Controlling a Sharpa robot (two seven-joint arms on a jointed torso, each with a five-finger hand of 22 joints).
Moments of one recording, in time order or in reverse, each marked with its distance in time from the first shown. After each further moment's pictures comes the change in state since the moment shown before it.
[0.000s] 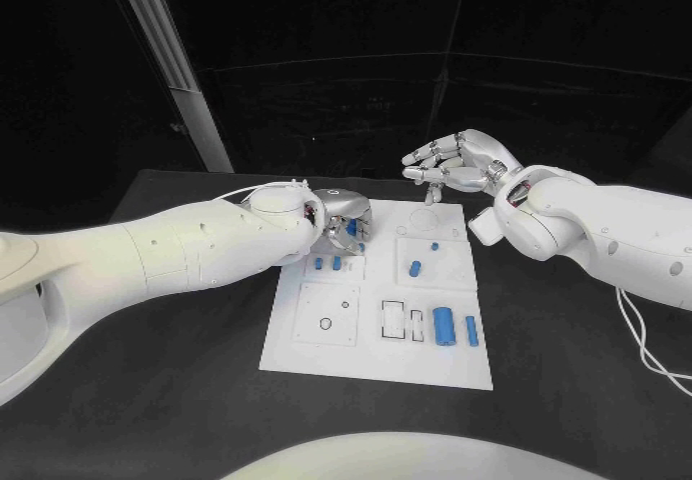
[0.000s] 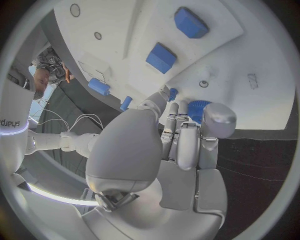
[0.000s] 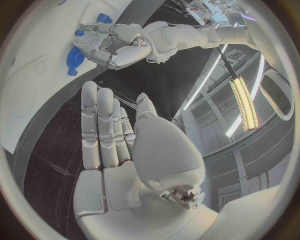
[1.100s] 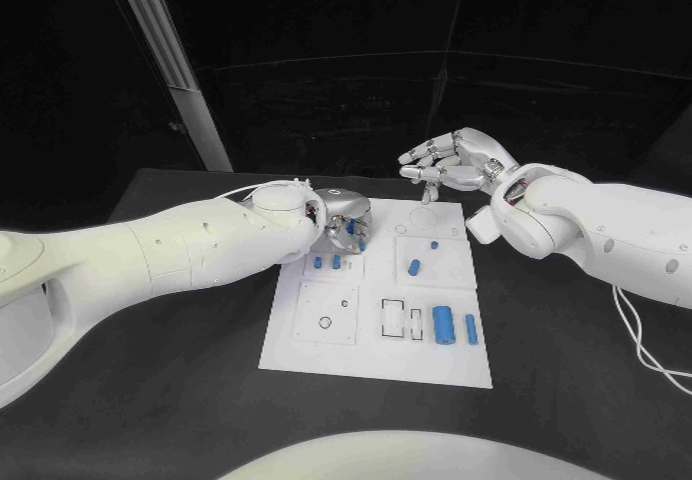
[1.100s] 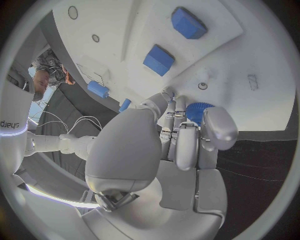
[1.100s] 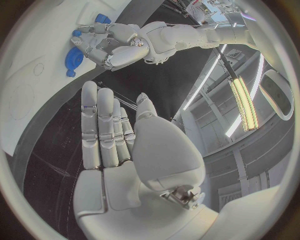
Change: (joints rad) left arm -0.003 0.015 0.002 -0.021 -0.016 0.021 0.002; left_hand -0.003 0.011 0.144 -0.034 0.000 0.090 -0.019 -0.047 -0.018 0.142 -0.023 -0.113 -0.044 0.002 -0.020 0.008 -0.010 -0.015 0.021 -0.021 0.064 0.089; right arm 0.000 0.007 0.000 -0.002 0.000 0.003 0.000; right_hand 0.000 0.000 0.000 0.000 0.000 0.000 0.000 0.000 0.000 0.000 0.000 0.004 -0.001 -0.004 -0.004 0.000 0.000 0.000 0.000 0.000 -0.004 0.000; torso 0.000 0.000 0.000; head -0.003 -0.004
